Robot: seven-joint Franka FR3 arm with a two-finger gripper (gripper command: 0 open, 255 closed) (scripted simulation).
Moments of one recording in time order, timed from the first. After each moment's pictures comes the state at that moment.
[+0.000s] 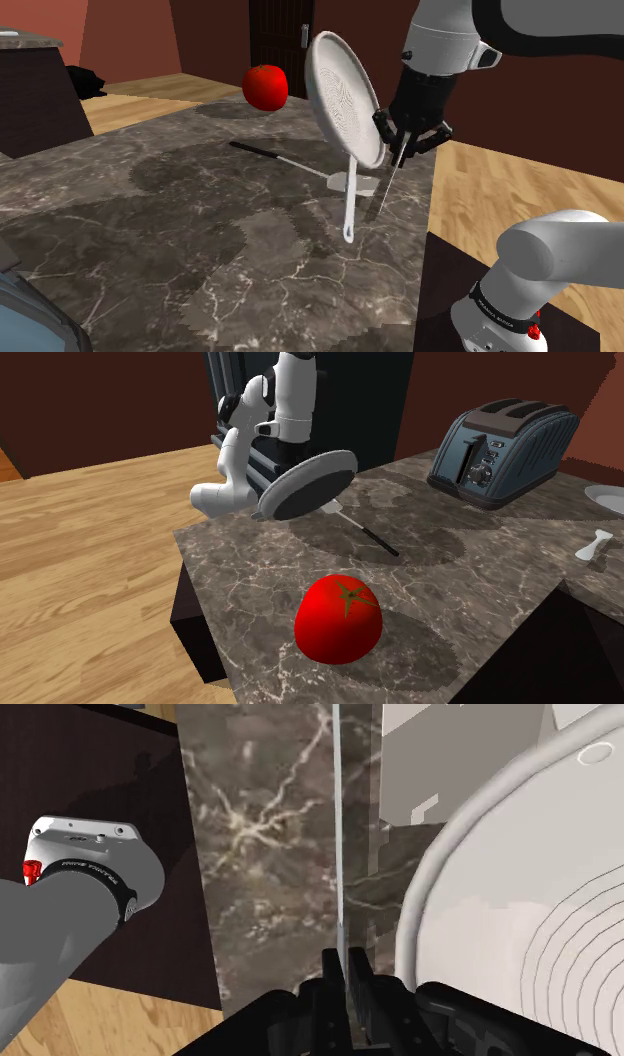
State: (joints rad) arm -0.41 -0.93 0.67 -2.16 0.38 1.43 1.35
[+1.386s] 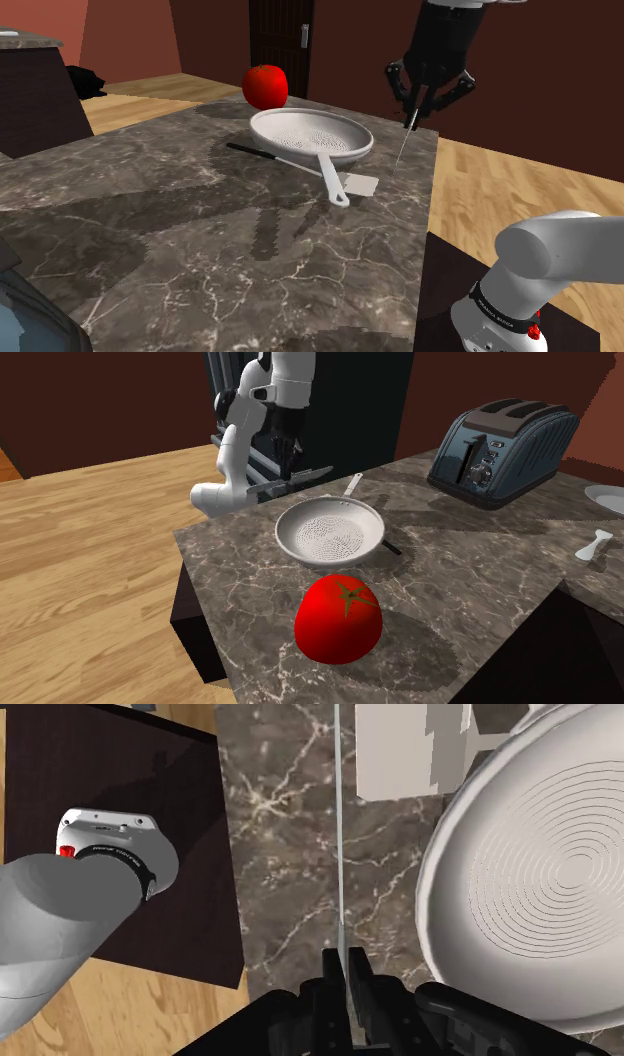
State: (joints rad) arm -0.45 -0.83 0.63 -1.91 0.33 1.27 1.36
